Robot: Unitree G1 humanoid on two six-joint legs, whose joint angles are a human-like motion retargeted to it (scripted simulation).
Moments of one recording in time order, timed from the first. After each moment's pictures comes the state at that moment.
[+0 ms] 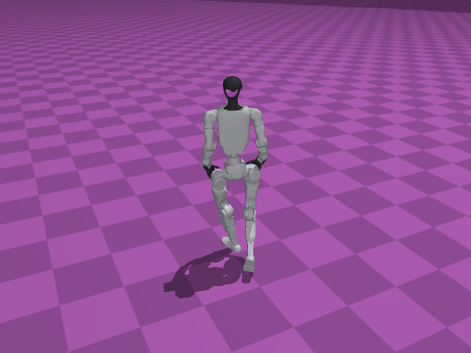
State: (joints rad) left arm 0.22 0.07 -0.04 0.90 0.48 -0.27 -0.32; right arm 0.24 -0.20 0.02 0.80 -0.52 -0.33 0.36; waist -0.04 0.13 -0.07; left_leg -0.31 0.05 0.42 0.19 -0.15 0.26; right_leg -0.07 0.14 -0.20 0.67 0.41 0.23
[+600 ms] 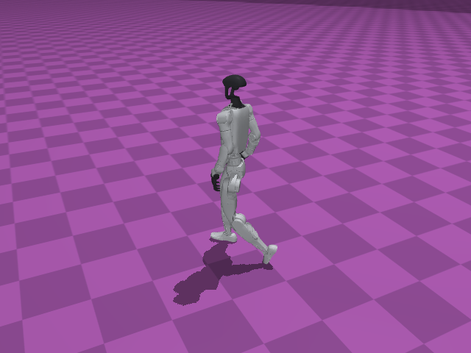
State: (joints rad) left arm 0.23 0.09 -0.19 0.91 0.60 -0.32 -0.32; right arm 0.37 -0.23 -0.08 0.76 -0.18 -0.47 0.26; waist -0.31 0.20 -0.05; left_leg -0.04 -0.11 -0.06 0.64 0.42 -0.19; right_leg -0.33 -0.06 -0.04 0.19 -0.05 0.06
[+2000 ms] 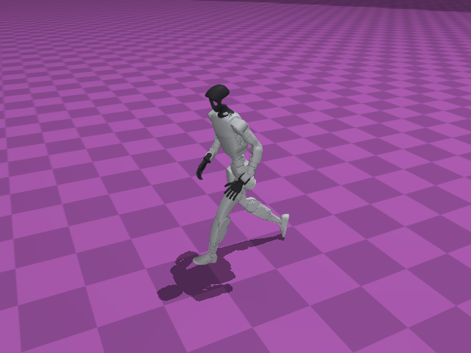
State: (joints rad) left arm 0.28 0.27 -0.19 0.52 0.64 -0.39 0.14; right arm 0.24 -0.27 0.04 0.62 -0.30 -0.51 0.02; waist 0.16 -0.09 0.04; left_leg -0.86 -0.04 0.33 0.35 -0.20 0.00; right_leg 0.07 -0.05 -0.22 0.55 0.52 0.26
